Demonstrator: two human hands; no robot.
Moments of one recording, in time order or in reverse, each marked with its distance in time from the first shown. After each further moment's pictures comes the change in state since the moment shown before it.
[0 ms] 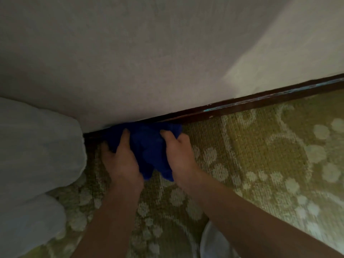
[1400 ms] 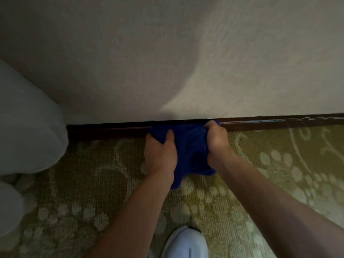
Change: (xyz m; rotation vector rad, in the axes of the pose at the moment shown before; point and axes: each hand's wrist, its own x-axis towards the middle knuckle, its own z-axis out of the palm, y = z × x) left_hand -0.058 -0.036 0.089 0.188 -0.352 -0.014; right_hand 0.017 -0.076 -0.086 -0.241 0.489 -0.138
